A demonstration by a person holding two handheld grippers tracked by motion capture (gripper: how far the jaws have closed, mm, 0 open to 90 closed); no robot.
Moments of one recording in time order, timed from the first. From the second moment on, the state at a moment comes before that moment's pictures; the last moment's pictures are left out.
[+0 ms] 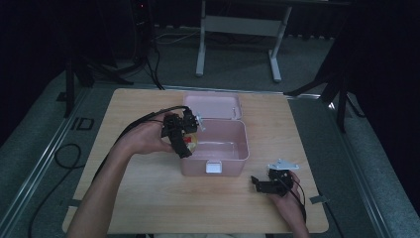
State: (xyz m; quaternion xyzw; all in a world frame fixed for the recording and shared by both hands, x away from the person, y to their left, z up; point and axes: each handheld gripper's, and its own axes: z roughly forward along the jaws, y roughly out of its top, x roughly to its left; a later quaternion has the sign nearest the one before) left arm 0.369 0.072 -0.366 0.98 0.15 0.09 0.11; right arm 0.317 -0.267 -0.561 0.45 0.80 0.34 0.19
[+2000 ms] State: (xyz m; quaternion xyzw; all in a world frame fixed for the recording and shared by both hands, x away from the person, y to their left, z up) left arm 0.362 0.092 -0.358 0.96 0.19 0.14 0.14; right arm 0.317 -0.267 -0.561 0.45 0.80 0.34 0.19
